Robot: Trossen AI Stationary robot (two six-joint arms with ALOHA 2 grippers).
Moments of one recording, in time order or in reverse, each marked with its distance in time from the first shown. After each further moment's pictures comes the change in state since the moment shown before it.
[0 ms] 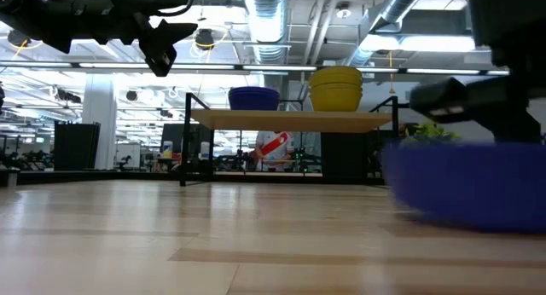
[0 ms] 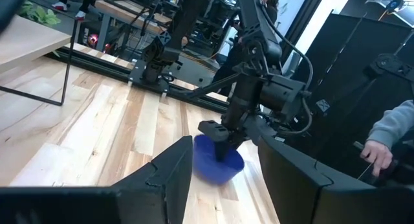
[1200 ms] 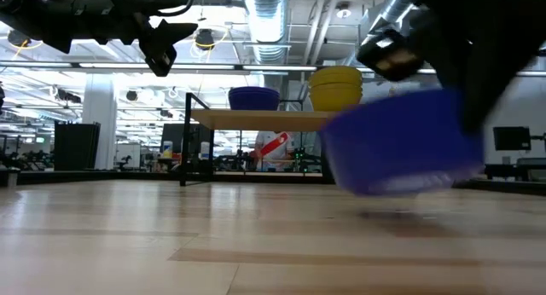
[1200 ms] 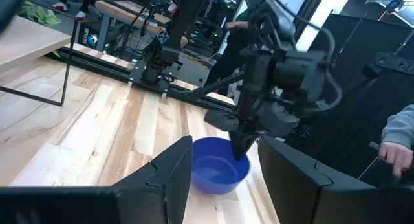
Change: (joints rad) left arm 0.000 0.000 0.000 0.000 0.000 0.000; right arm -0.093 -0.017 0.164 -0.060 -0.029 0.041
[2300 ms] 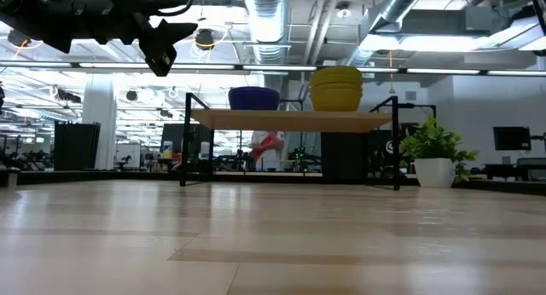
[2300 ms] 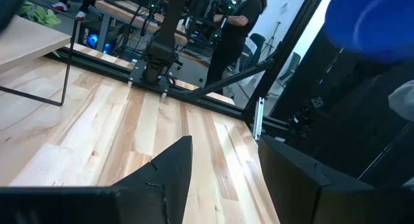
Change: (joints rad) left arm 0.000 0.000 0.000 0.000 0.000 0.000; right arm -0.510 0.000 0.542 0.255 -1.392 -0.142
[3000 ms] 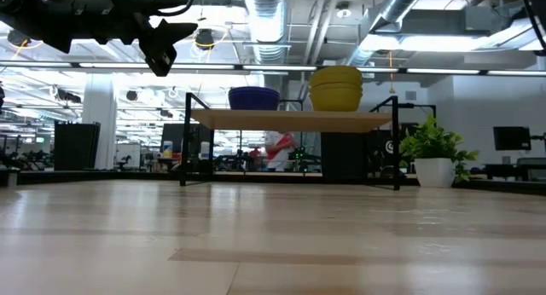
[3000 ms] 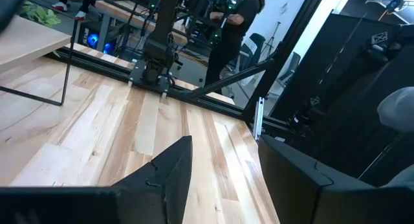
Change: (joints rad) left arm 0.000 0.000 0.000 0.000 0.000 0.000; right arm -0.295 -0.001 0.193 0.027 0.500 -0.048
